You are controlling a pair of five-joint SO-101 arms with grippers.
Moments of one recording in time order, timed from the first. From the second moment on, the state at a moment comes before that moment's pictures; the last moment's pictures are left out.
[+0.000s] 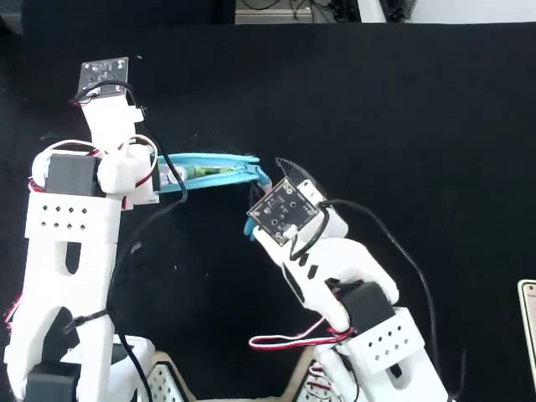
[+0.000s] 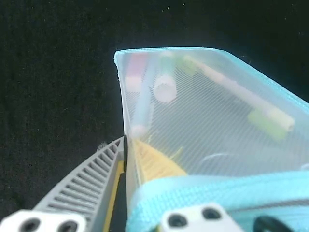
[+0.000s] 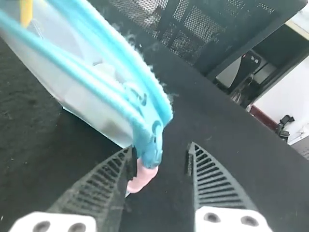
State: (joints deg) left arm -1.6 -22.8 13.1 85.6 8.7; right arm -26.5 -72.2 68.4 36.4 23.0
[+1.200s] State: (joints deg) left arm -1.6 -22.8 13.1 85.6 8.7; right arm -26.5 -80.6 61.4 43.3 22.9
